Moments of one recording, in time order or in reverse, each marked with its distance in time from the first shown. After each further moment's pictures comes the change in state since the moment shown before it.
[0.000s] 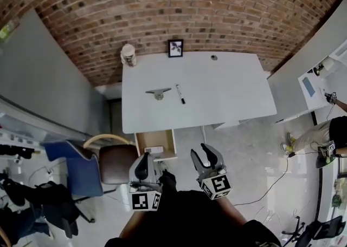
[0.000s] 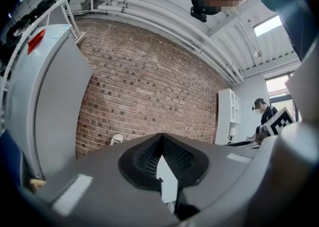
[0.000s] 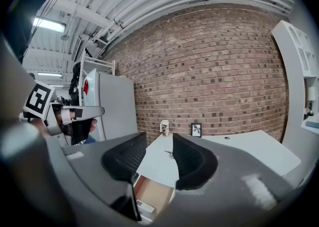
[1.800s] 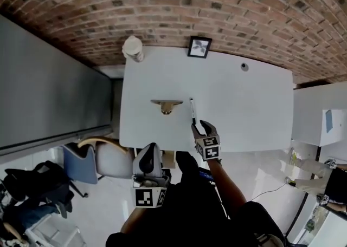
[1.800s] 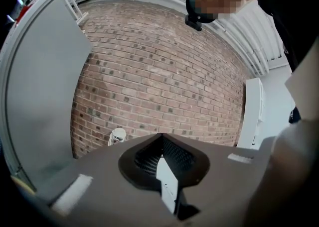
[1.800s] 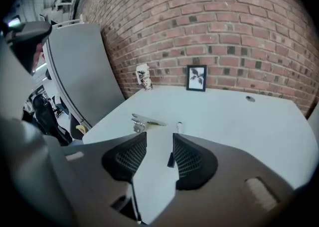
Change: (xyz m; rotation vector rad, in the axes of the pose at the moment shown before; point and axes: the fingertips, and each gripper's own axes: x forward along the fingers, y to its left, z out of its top) left arm 0.252 0.066 -0.020 -0.069 0.092 0.171; right arm 0.322 -0.184 -0.169 0.054 0.572 0.086
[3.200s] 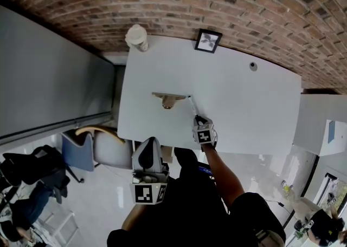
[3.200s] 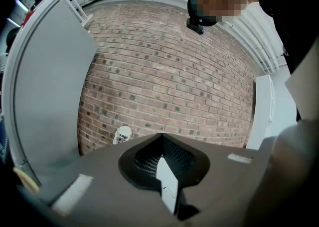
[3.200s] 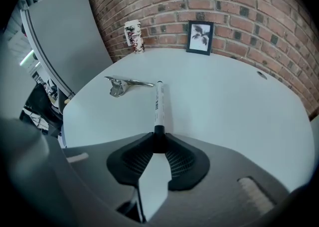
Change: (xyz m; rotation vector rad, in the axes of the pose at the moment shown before) left arm 0.018 0.000 -0.010 -0.024 0.009 0.102; right arm 0.083 -0.040 -0.084 -0.069 0.303 -0.034
